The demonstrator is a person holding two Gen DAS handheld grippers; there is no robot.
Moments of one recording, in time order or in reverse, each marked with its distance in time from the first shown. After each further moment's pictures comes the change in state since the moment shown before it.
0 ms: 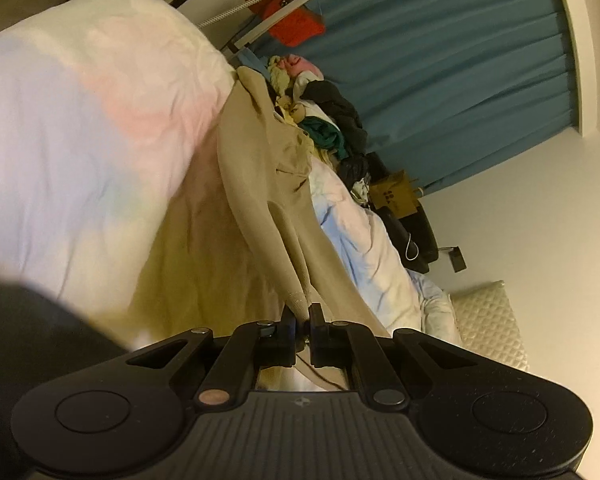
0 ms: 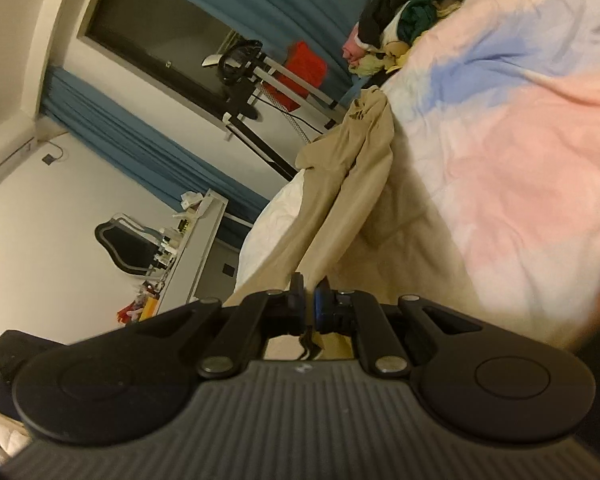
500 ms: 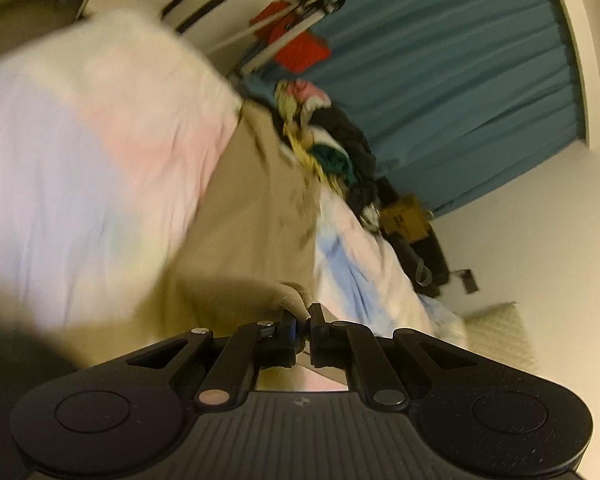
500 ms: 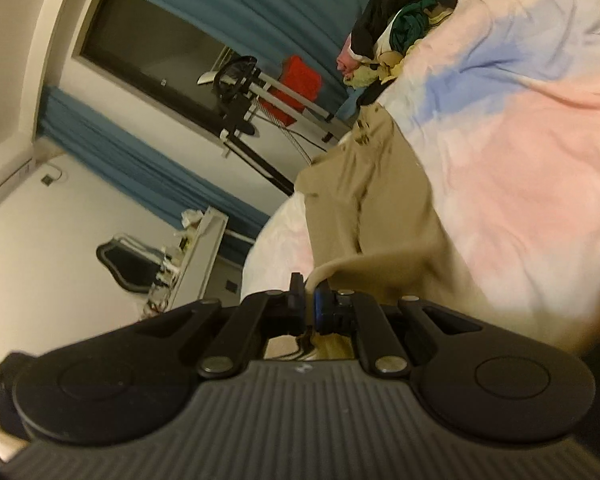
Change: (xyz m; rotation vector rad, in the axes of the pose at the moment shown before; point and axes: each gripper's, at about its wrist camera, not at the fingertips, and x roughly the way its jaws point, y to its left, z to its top) left arm 0.025 -0.010 0.043 0.042 -0.097 0.056; right arm 0.037 0.015 0.035 -0.001 -0.059 -0.026
